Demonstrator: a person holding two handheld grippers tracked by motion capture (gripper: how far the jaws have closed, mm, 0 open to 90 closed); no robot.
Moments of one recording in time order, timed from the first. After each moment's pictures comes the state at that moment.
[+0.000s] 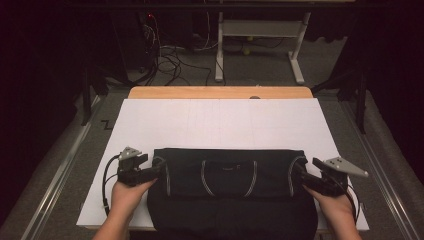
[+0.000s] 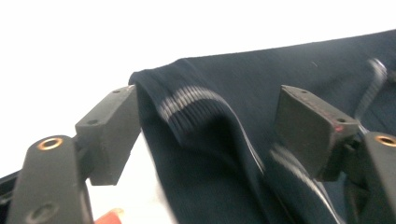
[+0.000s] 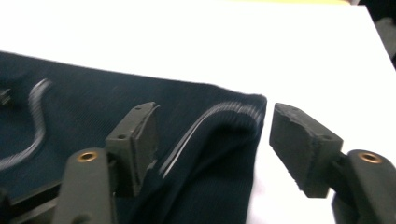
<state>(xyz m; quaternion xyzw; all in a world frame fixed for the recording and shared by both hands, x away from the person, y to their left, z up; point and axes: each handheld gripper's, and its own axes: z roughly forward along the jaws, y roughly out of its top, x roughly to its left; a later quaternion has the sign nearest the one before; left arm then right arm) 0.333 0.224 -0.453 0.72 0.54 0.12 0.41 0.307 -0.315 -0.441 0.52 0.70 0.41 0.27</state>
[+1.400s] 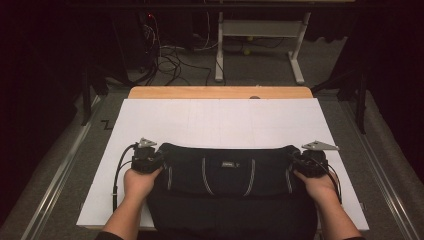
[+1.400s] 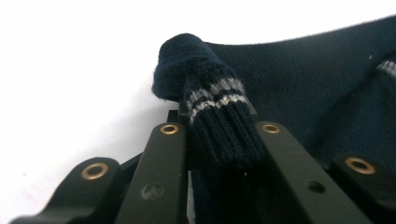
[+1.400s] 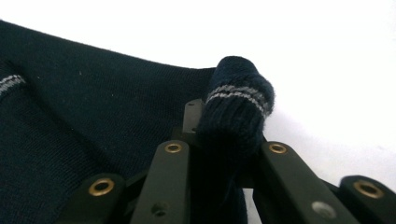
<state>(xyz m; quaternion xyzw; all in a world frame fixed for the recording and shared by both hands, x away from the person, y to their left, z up) 0.366 0.204 -0.466 0.76 0.52 0.14 0.37 0.361 -0.296 -0.457 0.51 0.75 0.34 0.23</state>
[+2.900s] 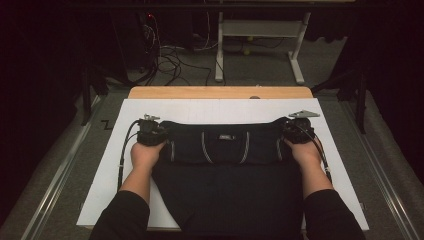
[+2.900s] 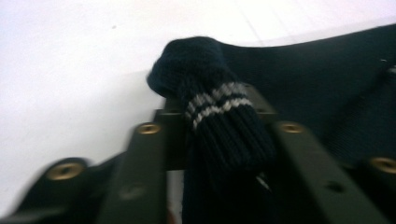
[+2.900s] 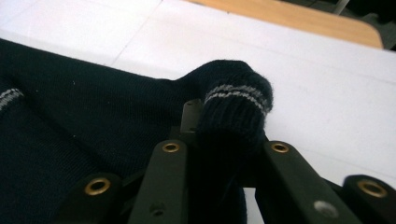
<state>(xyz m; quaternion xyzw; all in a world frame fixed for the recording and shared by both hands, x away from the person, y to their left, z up) 0.451 0.206 -0.465 0.73 0.57 0.17 0.35 0.456 -0.272 -0.441 0.52 0.74 0.31 0.29</state>
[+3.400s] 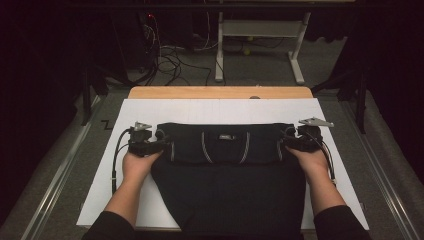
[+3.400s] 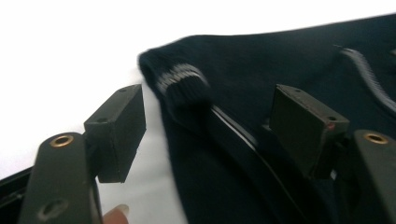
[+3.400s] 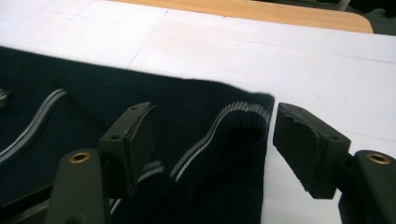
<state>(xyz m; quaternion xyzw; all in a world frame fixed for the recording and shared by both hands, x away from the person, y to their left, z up) 0.397 0.217 -0.453 0.73 0.54 0.18 0.39 0.419 -0.286 -0.435 0.53 0.71 0.36 0.28</state>
